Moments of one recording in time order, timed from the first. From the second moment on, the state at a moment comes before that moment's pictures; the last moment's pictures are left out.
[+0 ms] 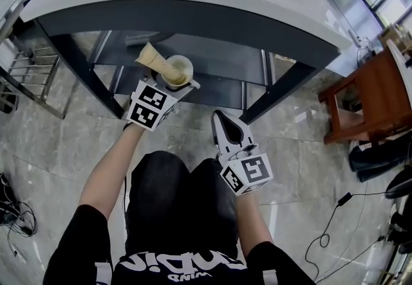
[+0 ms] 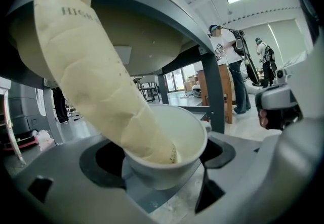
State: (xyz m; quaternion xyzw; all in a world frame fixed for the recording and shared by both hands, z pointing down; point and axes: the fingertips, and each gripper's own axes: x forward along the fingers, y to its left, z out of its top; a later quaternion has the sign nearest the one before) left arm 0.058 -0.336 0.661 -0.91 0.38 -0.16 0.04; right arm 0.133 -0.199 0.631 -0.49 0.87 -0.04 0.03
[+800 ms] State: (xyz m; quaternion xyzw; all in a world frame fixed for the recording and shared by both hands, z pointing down) left arm 0.082 -0.399 0.669 -0.91 0.39 -0.15 0.02; right arm 0.131 -0.210 0.638 -0.49 0.87 -0.04 0.03
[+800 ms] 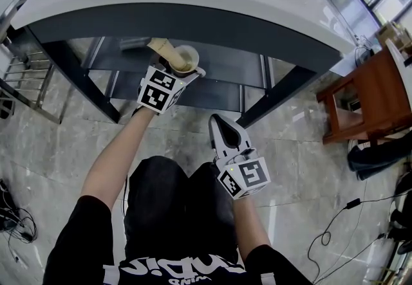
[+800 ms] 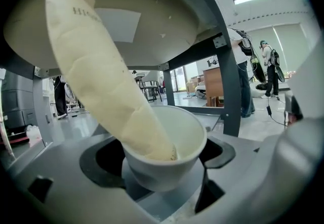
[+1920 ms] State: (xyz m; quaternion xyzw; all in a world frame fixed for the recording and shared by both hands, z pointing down) left arm 0.079 -0.441 0.669 -0.89 0.44 -0.08 -0.03; right arm 0.134 -0.207 0.651 -0.51 0.86 -0.05 0.02
